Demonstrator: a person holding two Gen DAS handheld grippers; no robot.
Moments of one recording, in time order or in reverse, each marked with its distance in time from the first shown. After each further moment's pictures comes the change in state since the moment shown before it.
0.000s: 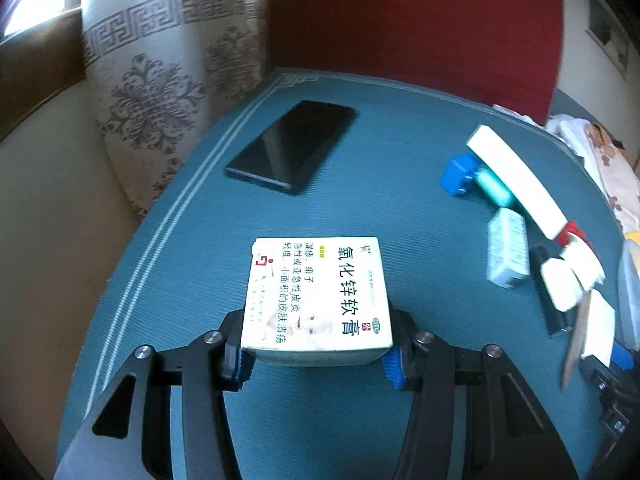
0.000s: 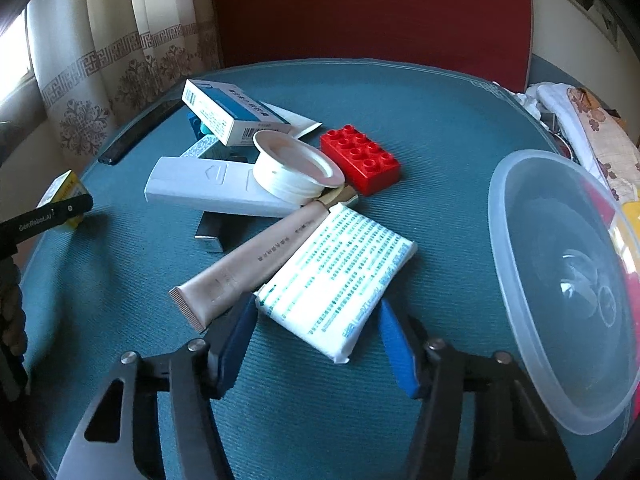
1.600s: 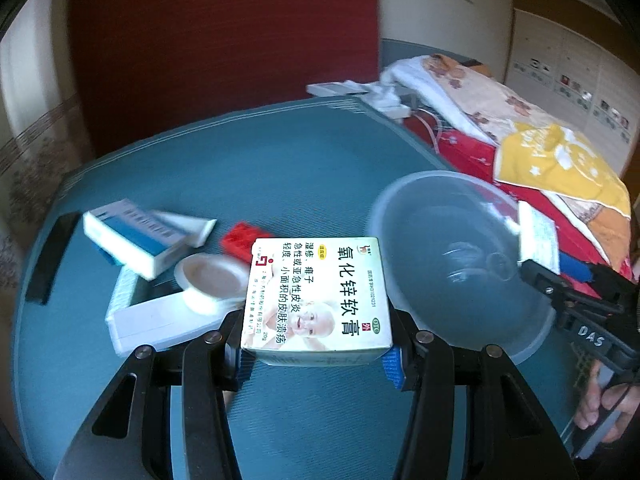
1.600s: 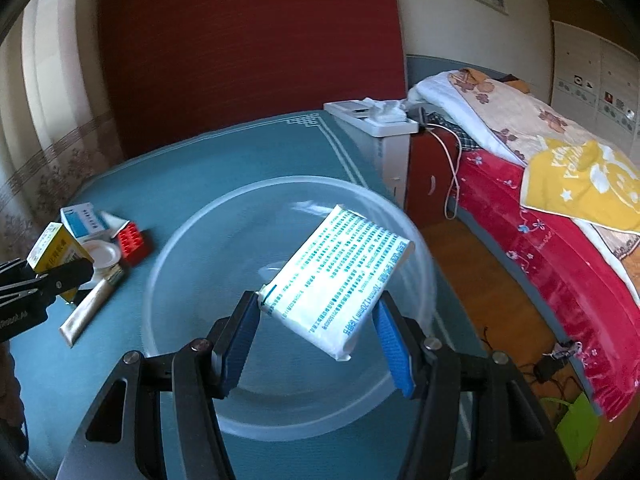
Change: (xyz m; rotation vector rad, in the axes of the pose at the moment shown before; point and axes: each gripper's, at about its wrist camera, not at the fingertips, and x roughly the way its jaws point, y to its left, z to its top) left arm -0.072 -0.281 -0.013 0.414 -0.042 -0.362; right arm -0.097 -0.206 -0.033 0.249 -0.212 -0.203
